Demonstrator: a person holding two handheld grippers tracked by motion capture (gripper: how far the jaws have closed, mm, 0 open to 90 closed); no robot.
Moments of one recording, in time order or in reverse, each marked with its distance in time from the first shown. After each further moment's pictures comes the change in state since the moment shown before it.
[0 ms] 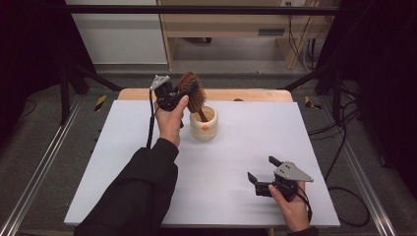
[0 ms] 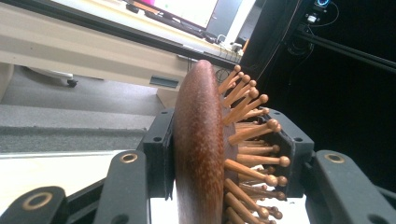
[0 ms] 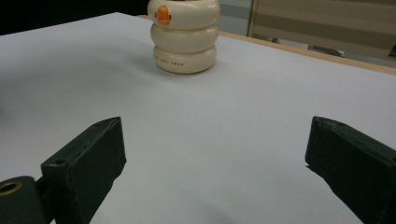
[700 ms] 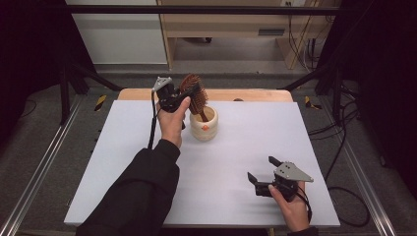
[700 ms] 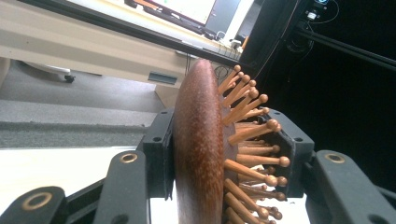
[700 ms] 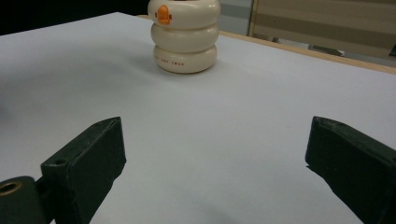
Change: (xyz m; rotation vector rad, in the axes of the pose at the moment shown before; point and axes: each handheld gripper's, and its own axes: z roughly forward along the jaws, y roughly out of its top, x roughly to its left) left arm -0.001 -0.007 0.003 0.011 -0.004 -0.012; right arm 0.000 0.000 0.000 0.001 0.001 0.002
